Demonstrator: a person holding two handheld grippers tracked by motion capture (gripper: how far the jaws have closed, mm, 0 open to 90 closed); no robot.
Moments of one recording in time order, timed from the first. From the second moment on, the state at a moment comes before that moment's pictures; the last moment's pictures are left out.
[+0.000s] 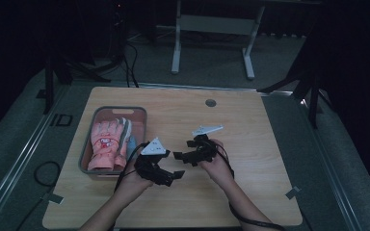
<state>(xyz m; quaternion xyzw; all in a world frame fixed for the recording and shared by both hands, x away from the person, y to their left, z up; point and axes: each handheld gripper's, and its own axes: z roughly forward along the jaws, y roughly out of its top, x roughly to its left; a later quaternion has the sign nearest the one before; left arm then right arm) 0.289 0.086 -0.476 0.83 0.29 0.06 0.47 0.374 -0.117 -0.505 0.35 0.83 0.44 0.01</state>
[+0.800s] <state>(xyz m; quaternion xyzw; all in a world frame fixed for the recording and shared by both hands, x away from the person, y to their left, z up) 0.283 0.060 -0.522 0.85 0.27 0.03 0.45 0.360 -0.143 -0.541 0.36 0.84 0.41 0.01</state>
